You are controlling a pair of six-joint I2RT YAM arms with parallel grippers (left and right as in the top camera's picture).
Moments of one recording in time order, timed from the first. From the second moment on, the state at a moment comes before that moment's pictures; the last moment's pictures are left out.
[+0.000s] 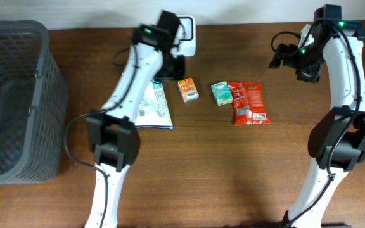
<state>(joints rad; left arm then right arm) -0.38 2.42 2.40 -1.30 0.12 -0.33 -0.19 2.22 2.14 -1.29 -0.26 0.16</state>
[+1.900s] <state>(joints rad) -0.65 2.56 2.28 -1.00 0.14 -0.47 -0.19 2.22 2.14 -1.29 -0.26 0.16</state>
